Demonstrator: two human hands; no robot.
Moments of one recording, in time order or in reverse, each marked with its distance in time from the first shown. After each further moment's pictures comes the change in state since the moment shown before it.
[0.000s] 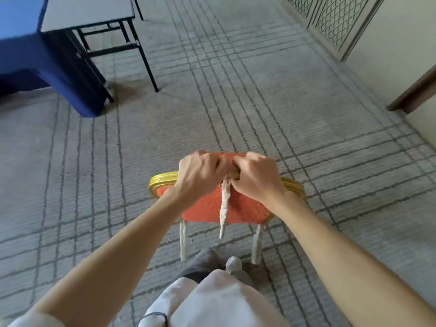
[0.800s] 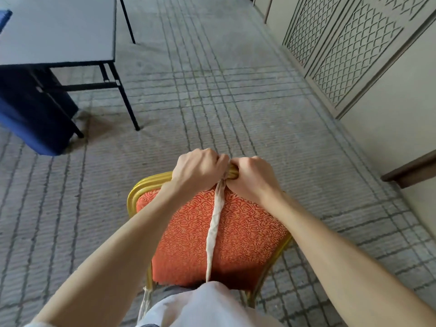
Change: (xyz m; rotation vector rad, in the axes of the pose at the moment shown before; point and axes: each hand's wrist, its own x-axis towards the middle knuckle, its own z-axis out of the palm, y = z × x) left_hand 0.475 -0.064 0.001 -0.037 -0.033 -0.065; right_hand 0.442 0.169 0.042 0.000 -0.195 0.054
